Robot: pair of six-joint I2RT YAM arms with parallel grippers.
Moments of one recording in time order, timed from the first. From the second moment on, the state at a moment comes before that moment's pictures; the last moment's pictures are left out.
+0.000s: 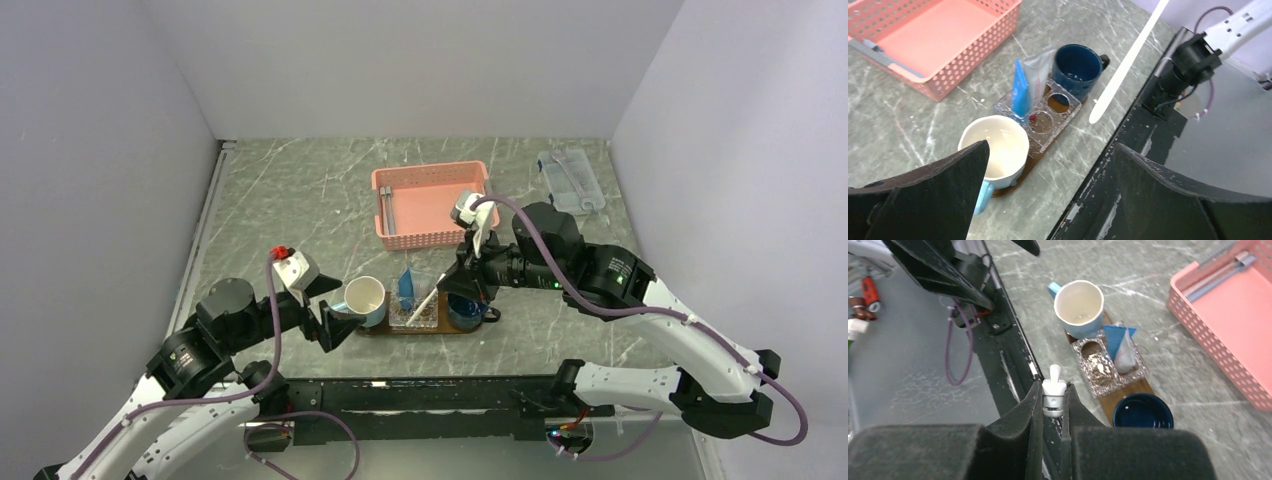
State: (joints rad) left arm -0.76 0.40 0.76 -0.57 0.26 -0.17; right arm 1.00 1.02 1.38 -0.80 -0.23 0.12
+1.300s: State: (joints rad) left arm -0.76 0.31 0.75 -0.61 0.03 -0.17; right arm 1.23 1.08 1.16 -0.68 0.39 0.27
